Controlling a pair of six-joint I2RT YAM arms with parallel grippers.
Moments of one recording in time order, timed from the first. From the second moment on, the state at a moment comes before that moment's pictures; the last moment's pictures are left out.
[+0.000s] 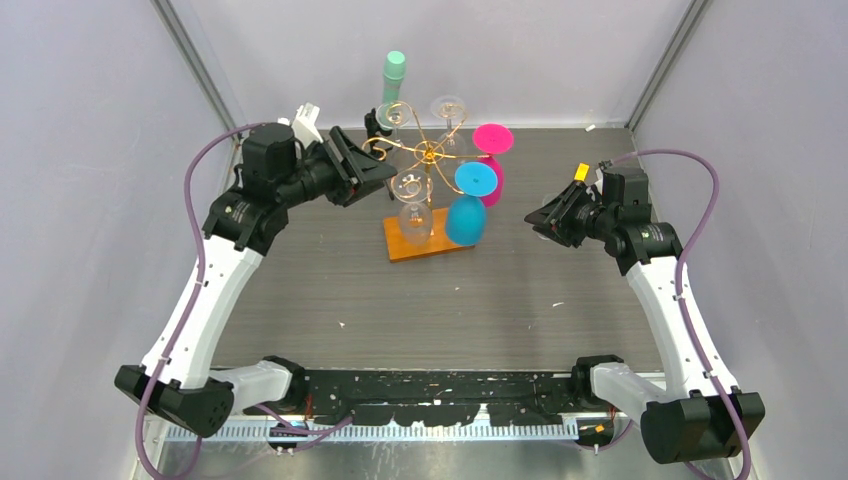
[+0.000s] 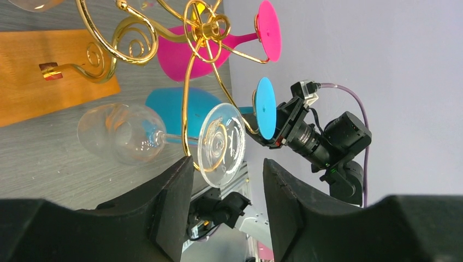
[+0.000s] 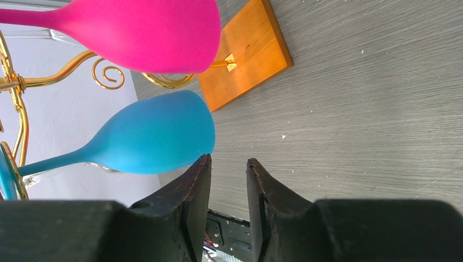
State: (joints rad) left arm -0.37 1.19 1.47 -0.61 0.43 -0.97; right arm 0.07 1.04 1.07 -0.71 -0.38 0.82
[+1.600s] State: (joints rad) left arm -0.38 1.22 1.30 -0.39 0.55 -1.22; right arm 0.07 1.04 1.05 -0.70 -0.38 0.82
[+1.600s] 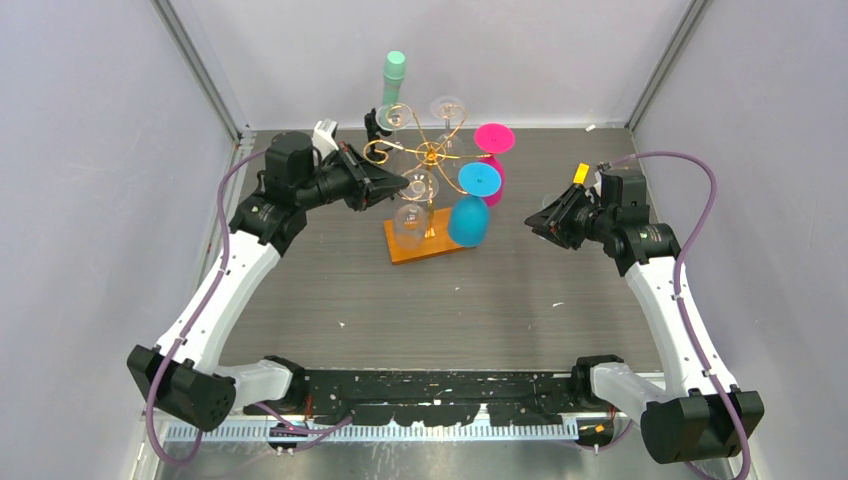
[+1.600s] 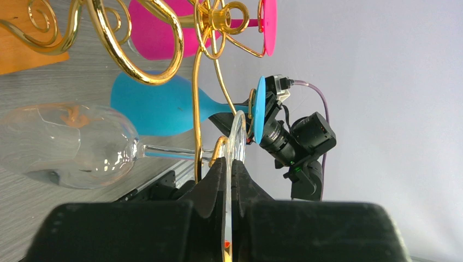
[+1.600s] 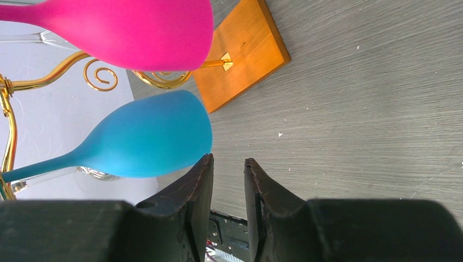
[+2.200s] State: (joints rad) left arm -0.36 1.14 1.30 -0.43 0.54 -1.20; right arm 0.07 1.04 1.05 -0.70 -0.37 0.82
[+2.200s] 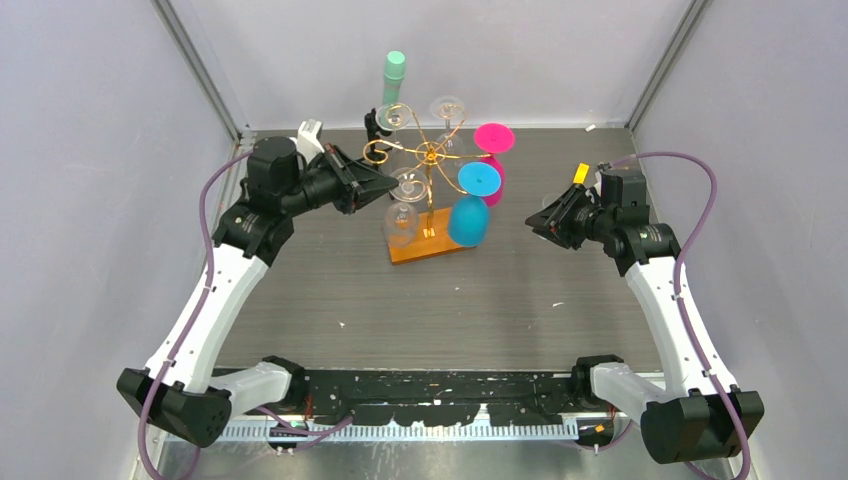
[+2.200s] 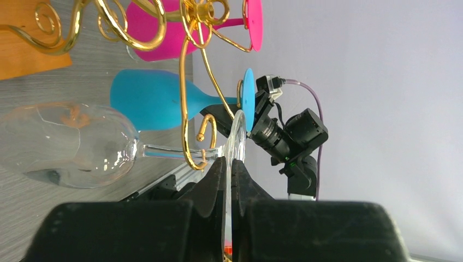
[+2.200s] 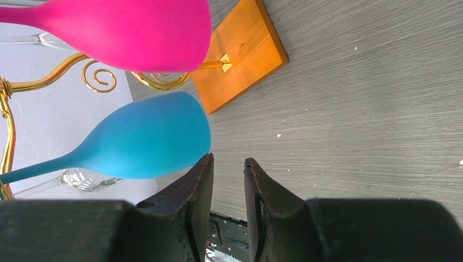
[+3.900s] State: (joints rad) left arm -0.43 1.24 1.35 -0.36 0.60 -1.23; right arm 0.07 0.94 1.02 -0.69 -0.44 0.80
